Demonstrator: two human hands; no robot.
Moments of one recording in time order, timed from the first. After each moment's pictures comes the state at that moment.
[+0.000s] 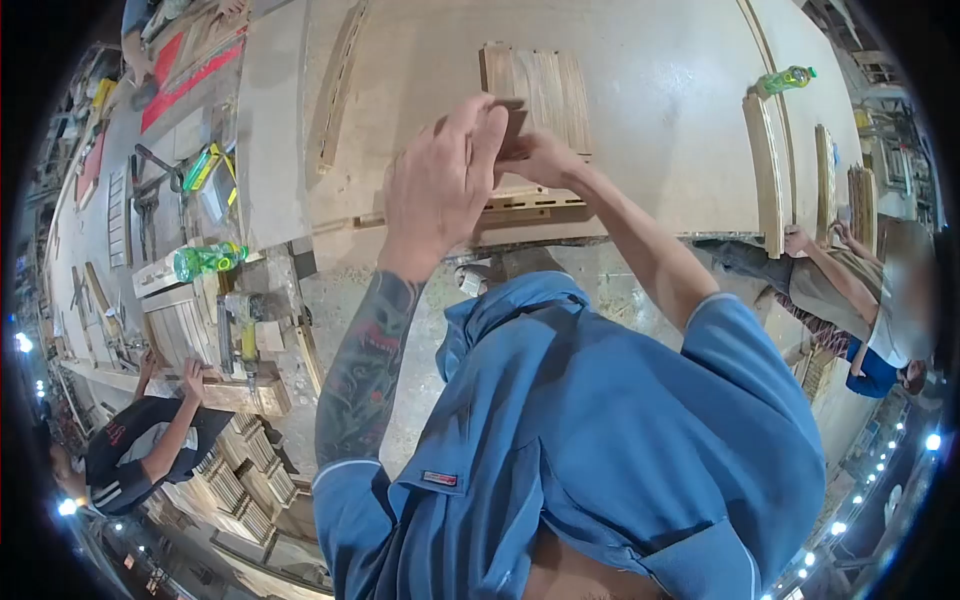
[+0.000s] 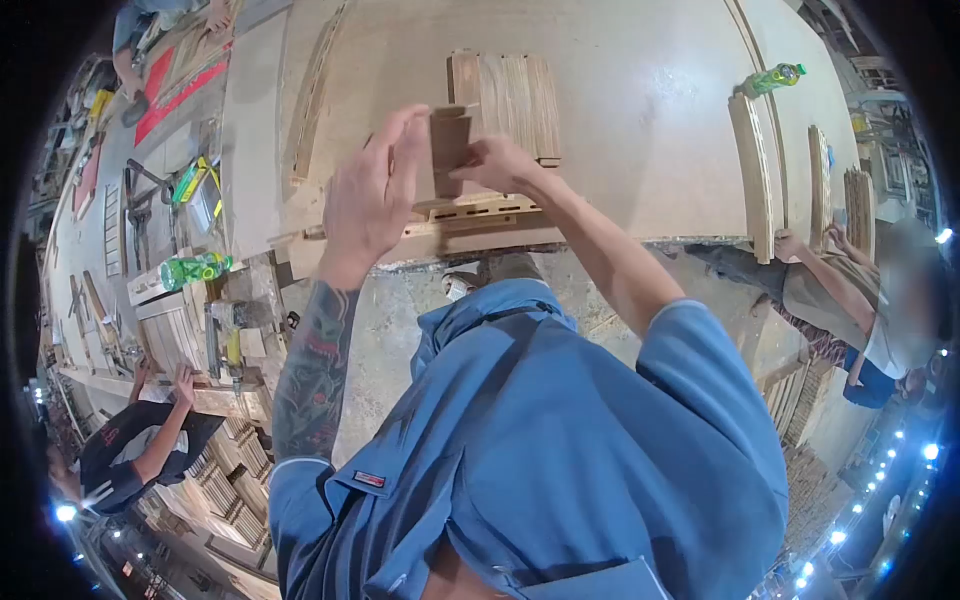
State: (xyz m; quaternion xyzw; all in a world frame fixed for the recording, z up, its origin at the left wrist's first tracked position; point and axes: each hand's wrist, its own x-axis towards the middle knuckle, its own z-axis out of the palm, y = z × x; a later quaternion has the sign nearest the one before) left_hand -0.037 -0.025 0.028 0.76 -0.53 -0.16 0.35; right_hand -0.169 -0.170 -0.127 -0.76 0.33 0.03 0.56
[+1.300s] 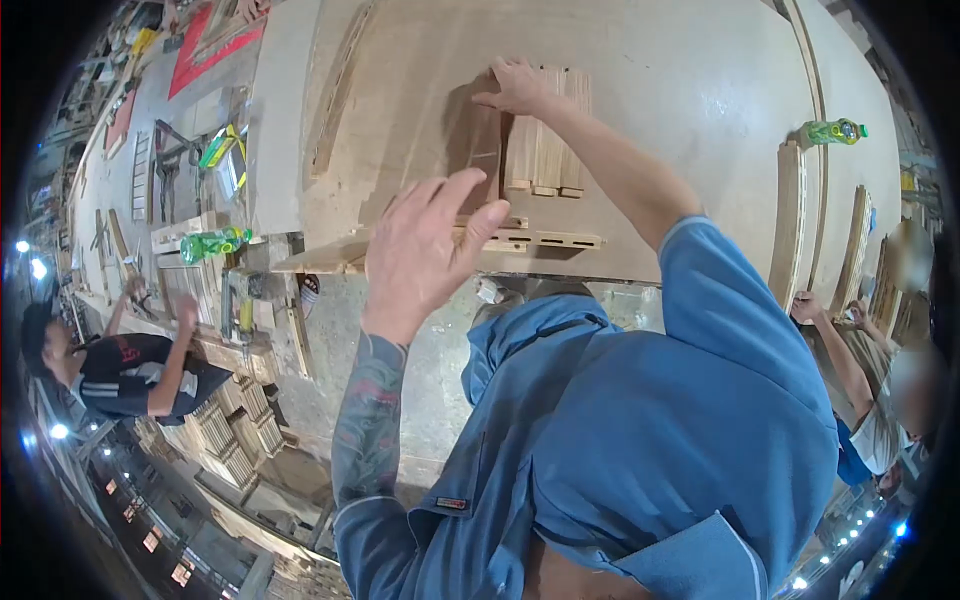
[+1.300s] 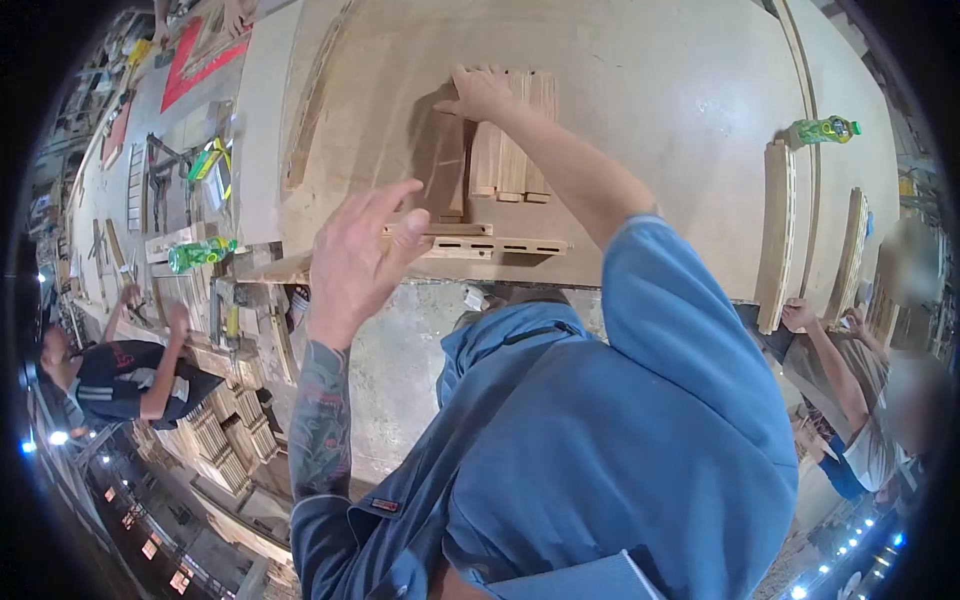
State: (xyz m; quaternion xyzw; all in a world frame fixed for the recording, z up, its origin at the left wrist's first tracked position) left_hand -0.086 -0.058 0.031 0.80 -0.54 -0.14 0.24; right_hand -0.079 -0.324 -0.200 -0.95 0.25 0.02 0.21
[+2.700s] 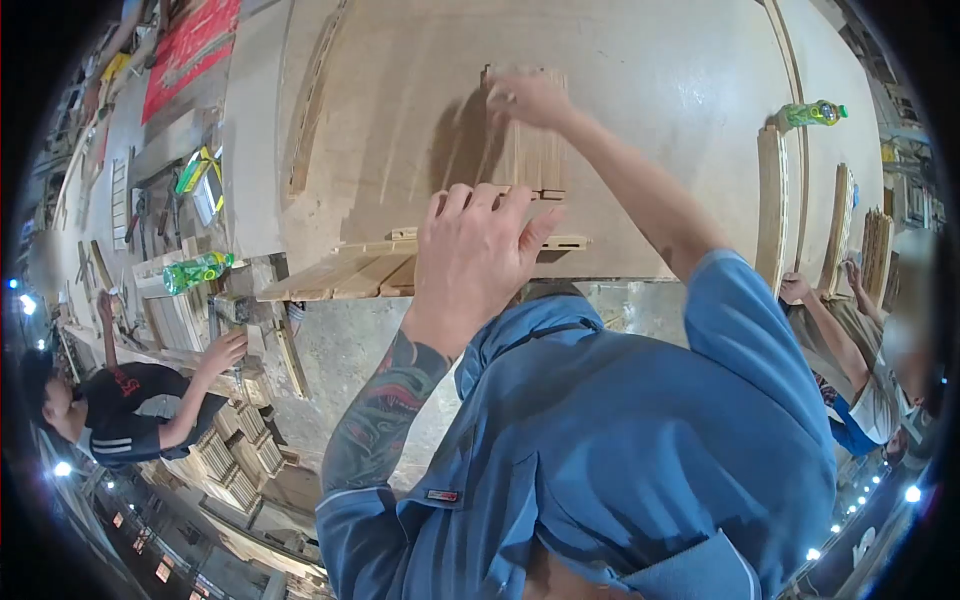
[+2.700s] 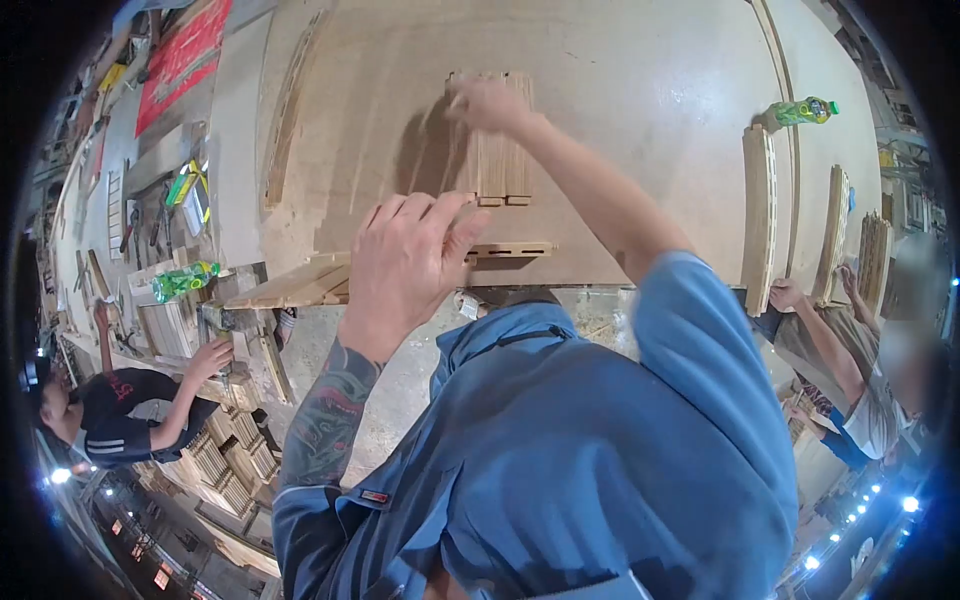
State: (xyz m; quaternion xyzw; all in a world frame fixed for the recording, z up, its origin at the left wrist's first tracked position) left_hand -0.117 -0.095 0.017 0.77 -0.60 -0.10 0.18; right_hand -0.140 -0.331 -0.183 -0.94 0.25 -0.02 0.24
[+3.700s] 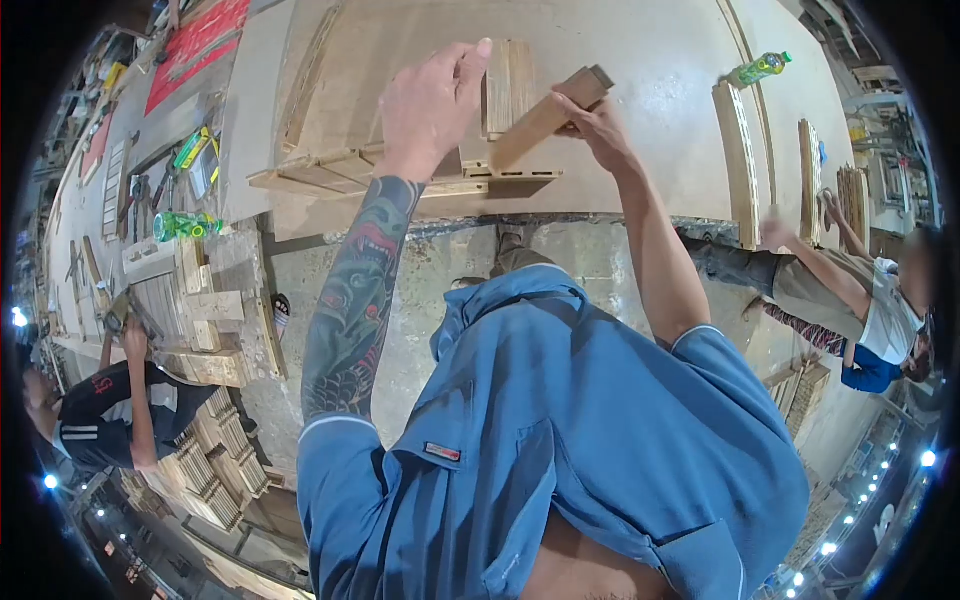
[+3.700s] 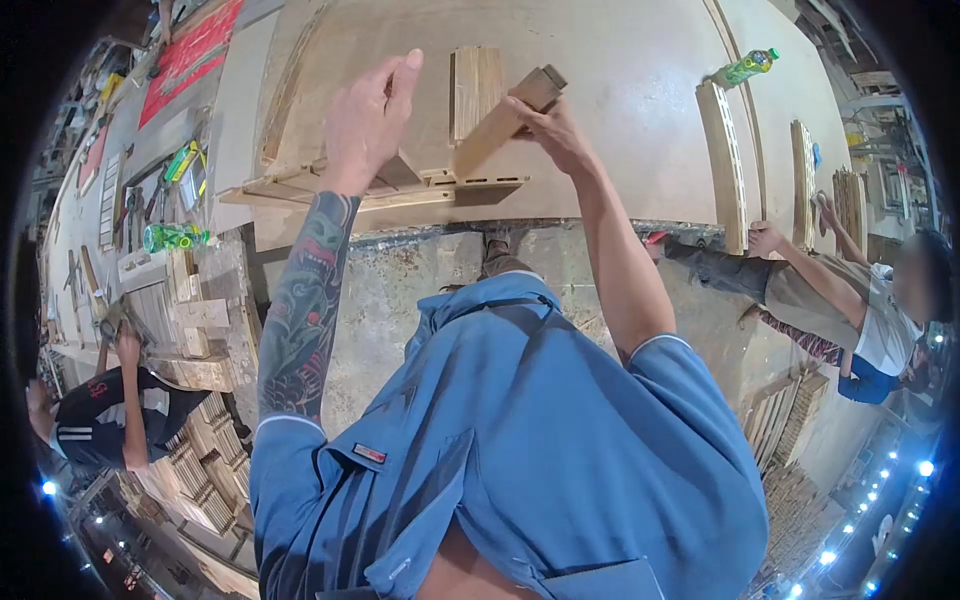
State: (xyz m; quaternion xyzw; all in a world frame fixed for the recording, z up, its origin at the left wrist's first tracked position) left_hand -0.115 -0.080 0.014 0.77 -0.52 -0.06 0.38; right_hand -0.310 -0.217 -0.096 -0.59 0.36 -0.24 0.68
